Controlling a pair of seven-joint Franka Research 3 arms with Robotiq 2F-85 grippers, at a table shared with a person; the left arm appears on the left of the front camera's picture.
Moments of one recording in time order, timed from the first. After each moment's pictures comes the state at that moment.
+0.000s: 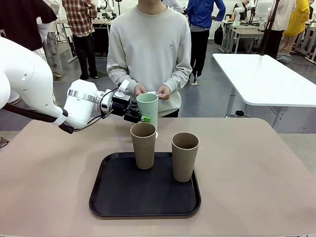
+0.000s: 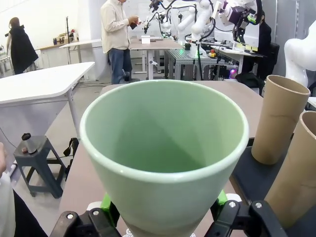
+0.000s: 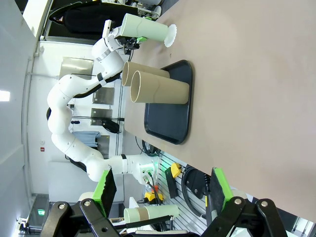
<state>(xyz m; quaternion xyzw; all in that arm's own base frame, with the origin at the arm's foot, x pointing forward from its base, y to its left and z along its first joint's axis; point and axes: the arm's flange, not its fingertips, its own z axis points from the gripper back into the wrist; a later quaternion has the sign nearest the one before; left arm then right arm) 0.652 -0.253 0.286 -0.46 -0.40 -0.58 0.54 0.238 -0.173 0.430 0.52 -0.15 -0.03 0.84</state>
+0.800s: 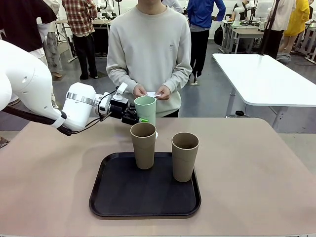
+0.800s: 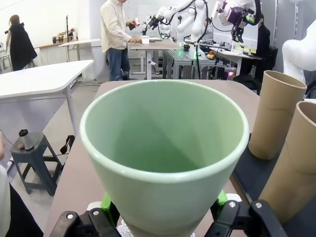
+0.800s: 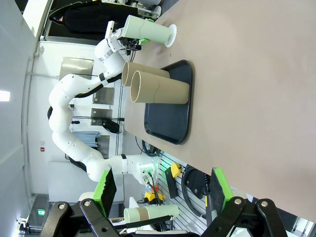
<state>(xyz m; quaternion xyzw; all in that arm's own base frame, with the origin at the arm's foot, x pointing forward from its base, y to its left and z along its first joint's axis) 0.652 -0.243 0.271 -0.47 -0.40 -0.57 0.54 0.238 -0.173 0.430 0.52 -0.15 -0.03 0.84</state>
